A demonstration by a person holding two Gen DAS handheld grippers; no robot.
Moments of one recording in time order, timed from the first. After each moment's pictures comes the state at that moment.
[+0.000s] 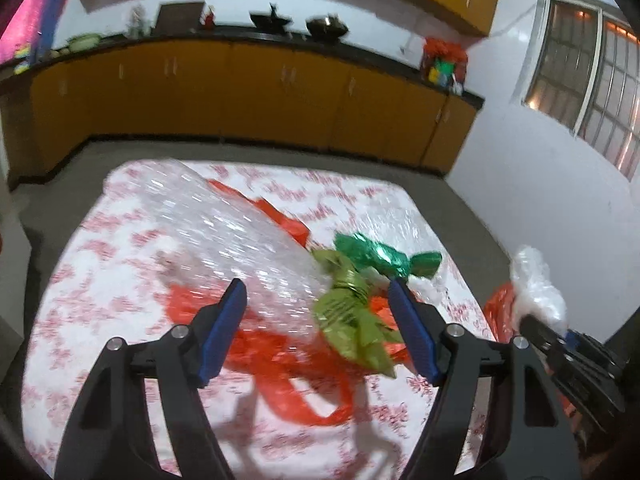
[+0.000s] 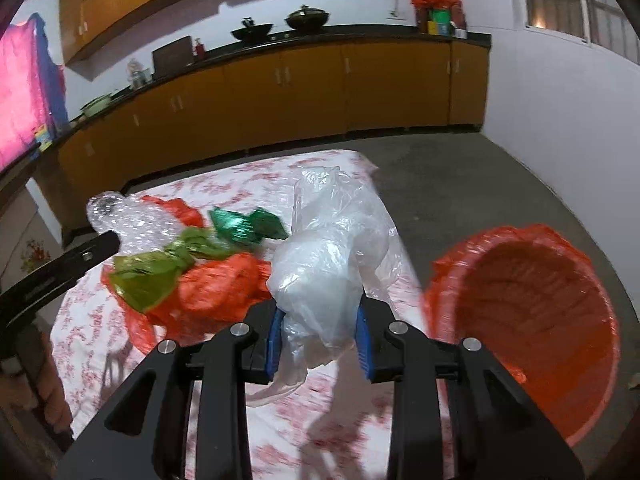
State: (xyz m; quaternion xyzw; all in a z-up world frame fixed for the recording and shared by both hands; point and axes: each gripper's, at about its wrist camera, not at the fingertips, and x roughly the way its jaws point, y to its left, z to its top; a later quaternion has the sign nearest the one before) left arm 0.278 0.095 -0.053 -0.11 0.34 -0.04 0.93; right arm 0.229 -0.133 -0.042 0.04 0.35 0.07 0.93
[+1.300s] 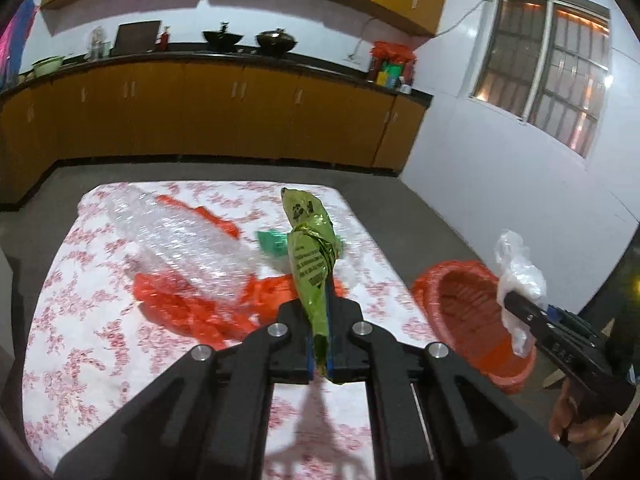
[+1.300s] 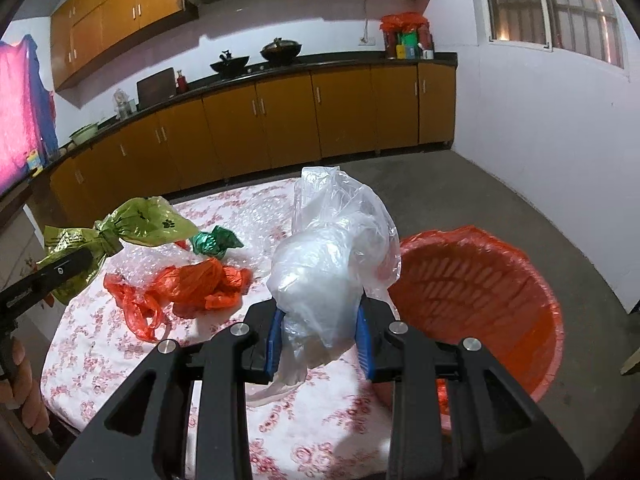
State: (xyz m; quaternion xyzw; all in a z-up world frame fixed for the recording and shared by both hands) left arm 0.197 0.045 -0.004 -0.09 0.30 -0.11 0.94; right arm 0.163 -0.200 -0.008 0.05 0.30 0.04 0.95
